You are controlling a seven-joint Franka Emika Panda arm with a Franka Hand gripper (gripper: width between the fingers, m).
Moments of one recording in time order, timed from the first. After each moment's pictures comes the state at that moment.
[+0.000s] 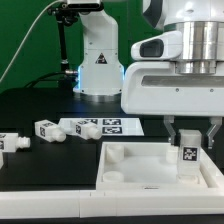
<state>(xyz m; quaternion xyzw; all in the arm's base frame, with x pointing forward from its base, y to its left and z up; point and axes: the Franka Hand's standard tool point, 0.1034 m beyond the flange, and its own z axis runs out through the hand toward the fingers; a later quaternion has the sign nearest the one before) 0.644 0.098 0.086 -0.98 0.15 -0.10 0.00</state>
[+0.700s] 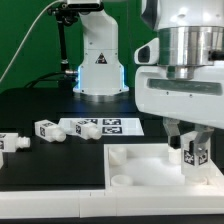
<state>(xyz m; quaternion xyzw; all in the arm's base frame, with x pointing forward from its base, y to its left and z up) 0.646 0.088 0.080 -0.82 0.56 -0.07 0.05</state>
